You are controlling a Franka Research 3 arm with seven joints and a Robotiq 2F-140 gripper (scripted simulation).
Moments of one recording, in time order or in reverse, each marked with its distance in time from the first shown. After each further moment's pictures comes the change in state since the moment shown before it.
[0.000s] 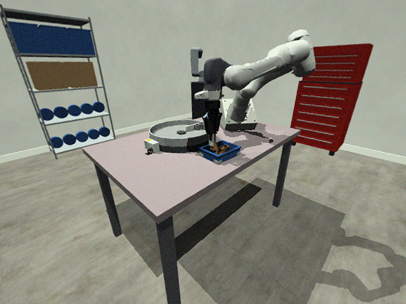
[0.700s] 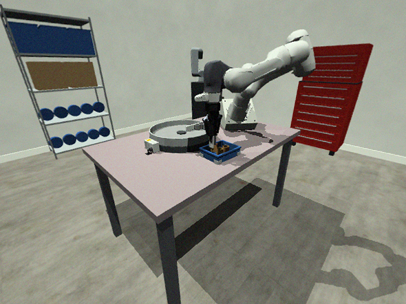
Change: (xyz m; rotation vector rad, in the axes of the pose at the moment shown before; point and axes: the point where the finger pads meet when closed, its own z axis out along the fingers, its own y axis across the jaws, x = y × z) arm -0.001 0.001 0.011 -0.005 -0.001 0.000
